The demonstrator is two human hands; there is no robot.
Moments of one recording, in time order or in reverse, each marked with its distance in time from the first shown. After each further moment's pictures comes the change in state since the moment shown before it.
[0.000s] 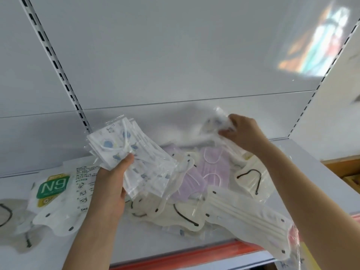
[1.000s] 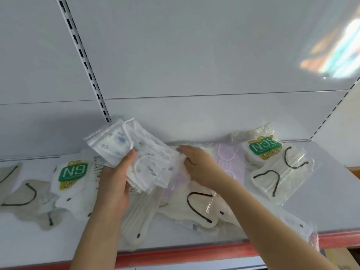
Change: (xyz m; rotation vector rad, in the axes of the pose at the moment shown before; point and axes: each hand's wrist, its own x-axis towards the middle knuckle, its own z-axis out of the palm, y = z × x) left_hand 0.008 -0.007 -0.030 -0.034 0.046 0.081; right_hand -0.067 -0.108 0.099 0.193 -0.474 -0.172
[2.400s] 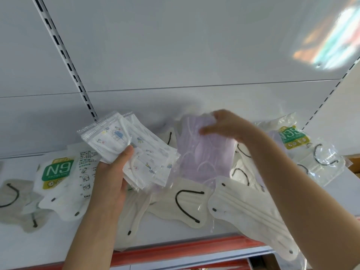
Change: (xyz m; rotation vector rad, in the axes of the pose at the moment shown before) left_hand -0.004 -0.008 0.014 -0.041 -0.047 -0.023; right_hand 0.030 0.045 -0.106 0.245 0.087 0.203
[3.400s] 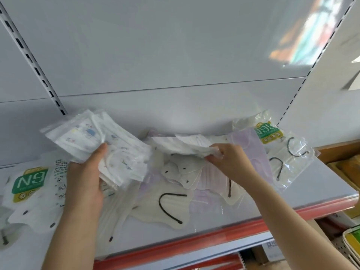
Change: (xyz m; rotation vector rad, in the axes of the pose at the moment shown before) left_hand 0.008 0.004 0.009 0.067 0.096 0.094; right_hand -0.082 0.084 0.025 -0.231 0.326 -0.071
